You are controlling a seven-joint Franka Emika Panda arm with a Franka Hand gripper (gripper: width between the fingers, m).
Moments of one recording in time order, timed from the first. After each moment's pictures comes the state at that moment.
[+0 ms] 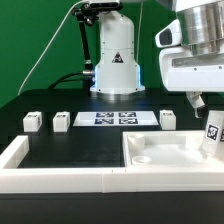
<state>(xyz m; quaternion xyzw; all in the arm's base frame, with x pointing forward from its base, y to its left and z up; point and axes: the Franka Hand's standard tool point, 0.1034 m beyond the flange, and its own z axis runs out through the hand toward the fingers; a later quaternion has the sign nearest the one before) 0.619 0.128 0.093 -0.90 0.43 0.00 0.10</state>
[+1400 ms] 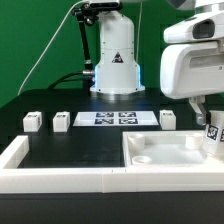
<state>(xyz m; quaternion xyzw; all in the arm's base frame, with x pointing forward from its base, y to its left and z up) 0.618 0.134 0.091 -0.98 -0.19 -0.05 0.02</state>
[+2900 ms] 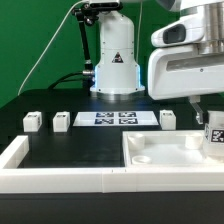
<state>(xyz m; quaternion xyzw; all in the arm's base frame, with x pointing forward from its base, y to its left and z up) 0.622 0.121 0.091 -0.99 0.11 -0.04 0.07</state>
